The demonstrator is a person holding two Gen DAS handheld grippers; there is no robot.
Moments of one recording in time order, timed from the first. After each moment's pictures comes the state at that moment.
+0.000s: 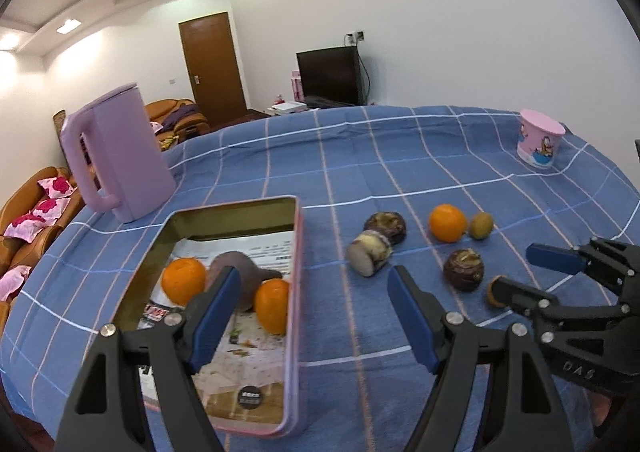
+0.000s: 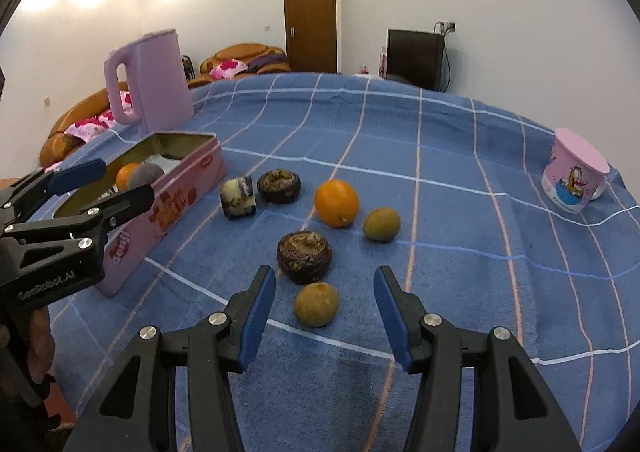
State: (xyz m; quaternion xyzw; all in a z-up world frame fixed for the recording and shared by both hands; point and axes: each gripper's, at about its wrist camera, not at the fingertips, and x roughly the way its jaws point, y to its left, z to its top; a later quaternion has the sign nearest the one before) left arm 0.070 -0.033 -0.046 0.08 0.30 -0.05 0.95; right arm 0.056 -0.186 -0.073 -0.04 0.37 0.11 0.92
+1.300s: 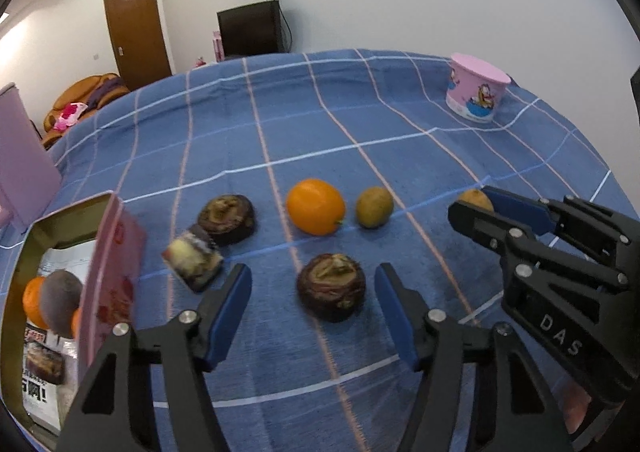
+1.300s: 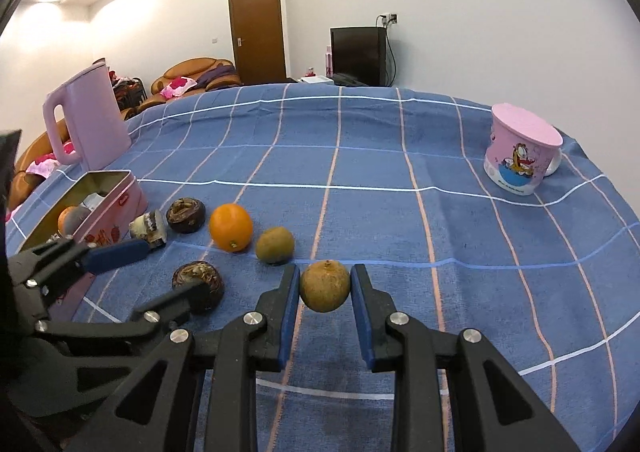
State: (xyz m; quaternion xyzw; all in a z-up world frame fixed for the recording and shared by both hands) left arm 0.112 -0.128 -0.081 0.09 0.39 -0.18 0.90; right arm 0.073 -0.247 -0.070 0.01 0.35 0.02 0.93
